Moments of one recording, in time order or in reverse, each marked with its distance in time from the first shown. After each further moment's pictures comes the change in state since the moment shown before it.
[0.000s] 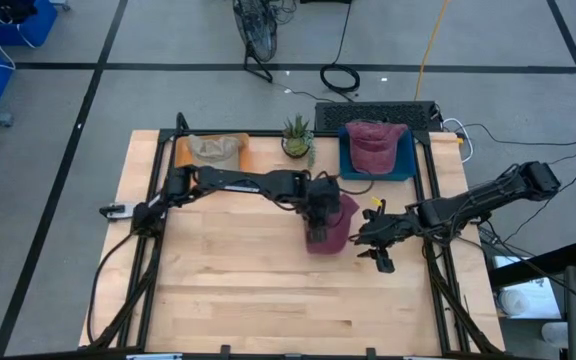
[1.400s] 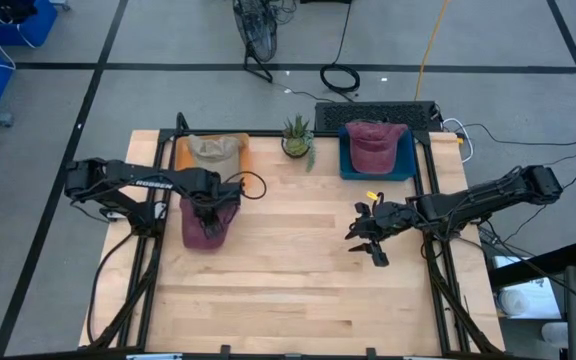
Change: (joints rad) left arm 0.097 -0.775 -1.049 -0.421 -0.108 -0.247; right arm -0.094 0.001 -0.001 0.161 -0.064 -0.144
